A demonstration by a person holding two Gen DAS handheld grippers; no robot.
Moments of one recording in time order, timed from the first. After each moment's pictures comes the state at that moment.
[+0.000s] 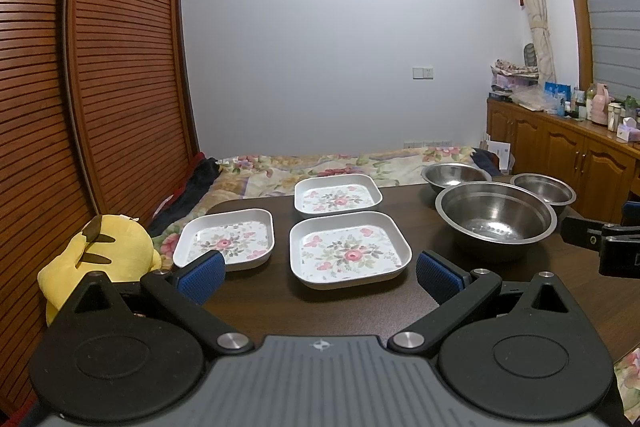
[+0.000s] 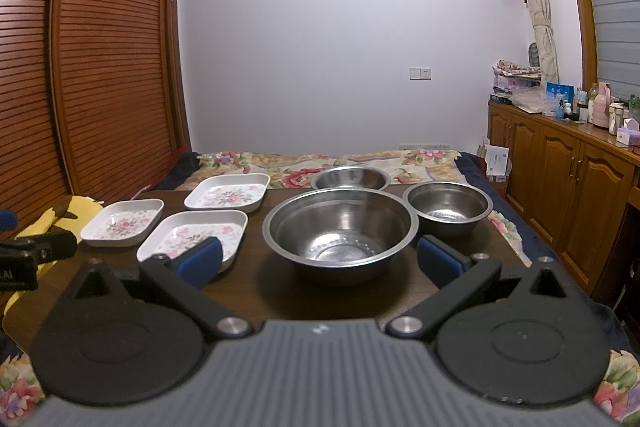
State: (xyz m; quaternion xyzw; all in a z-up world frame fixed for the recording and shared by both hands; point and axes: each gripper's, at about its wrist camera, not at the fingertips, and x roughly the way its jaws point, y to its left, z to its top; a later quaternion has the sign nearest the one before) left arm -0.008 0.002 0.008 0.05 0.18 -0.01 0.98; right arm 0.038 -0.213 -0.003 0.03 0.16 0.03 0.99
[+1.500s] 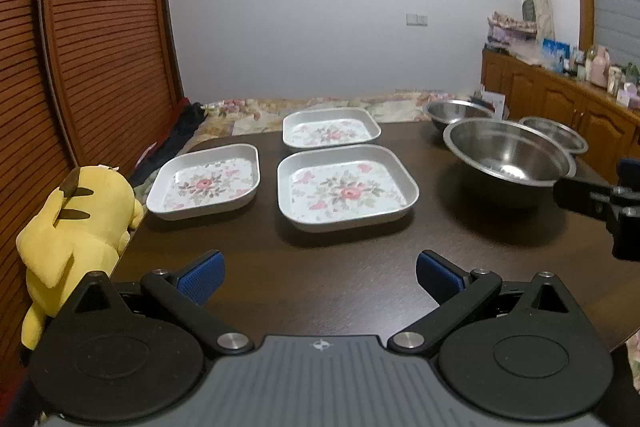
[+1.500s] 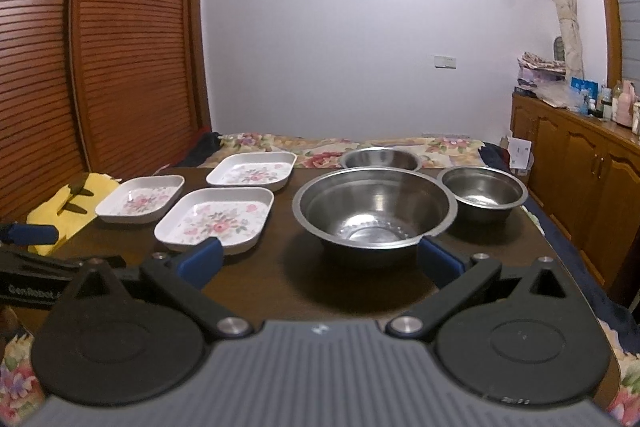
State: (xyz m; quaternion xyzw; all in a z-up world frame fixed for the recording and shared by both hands) left arm 0.029 0.009 -0.028 0.05 0.27 -0.02 0.96; right arm 0.048 -0.193 -0.018 0.01 0.19 0.06 0.98
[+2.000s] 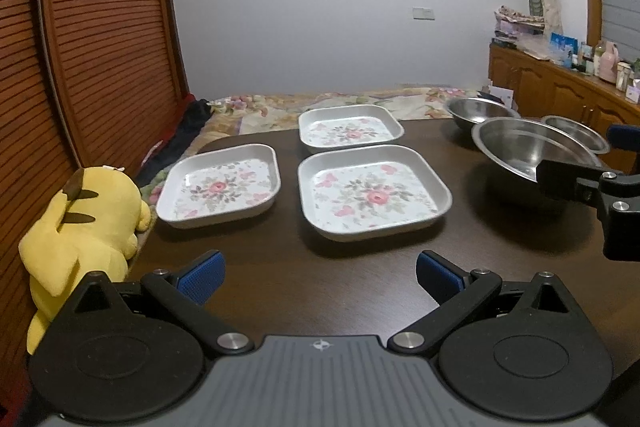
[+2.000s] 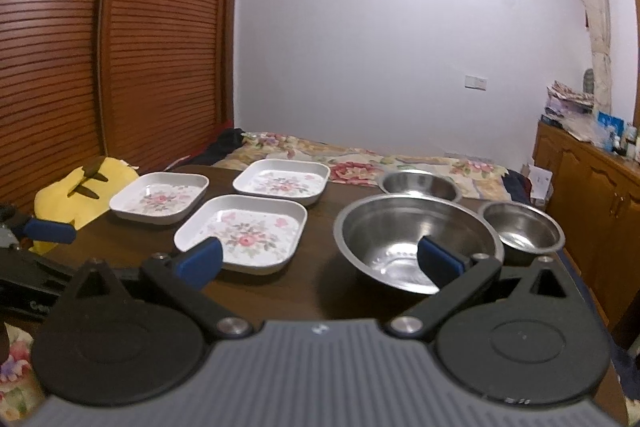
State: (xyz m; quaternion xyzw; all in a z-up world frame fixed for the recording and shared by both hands) left arm 0.054 0.031 -0.028 0.05 0.28 -0.01 0.96; right arm 0.071 -0.157 -0.009 -0.04 0.18 0.10 0.98
